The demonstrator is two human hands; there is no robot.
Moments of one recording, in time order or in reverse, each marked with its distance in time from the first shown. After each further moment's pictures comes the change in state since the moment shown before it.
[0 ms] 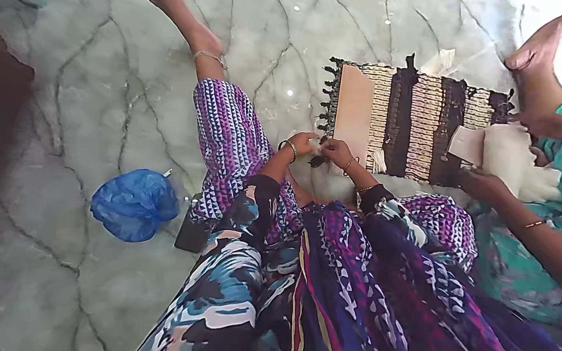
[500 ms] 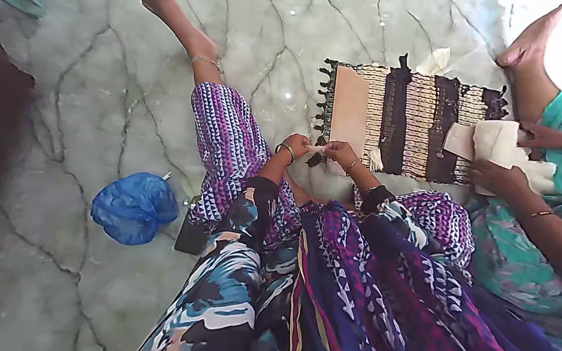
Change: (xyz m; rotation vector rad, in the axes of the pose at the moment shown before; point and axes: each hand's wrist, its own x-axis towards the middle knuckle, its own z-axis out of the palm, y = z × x) left_hand -0.002 0.001 0.002 0.156 0.003 -0.079; right_hand -0.014 0.002 -0.009 0.195 0.060 0.106
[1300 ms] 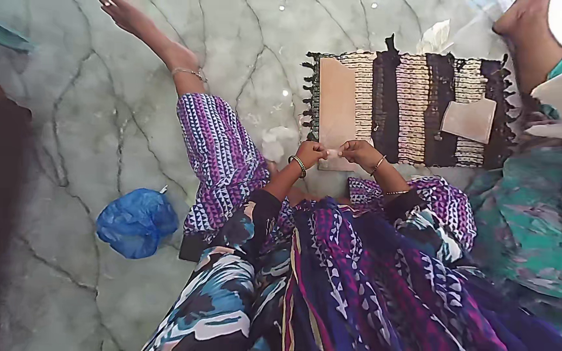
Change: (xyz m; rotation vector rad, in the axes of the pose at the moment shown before) left_hand -0.014 0.027 0.074 -0.504 0.181 0.306; right_hand -0.044 0.017 -0.072 0.218 -0.098 0.045
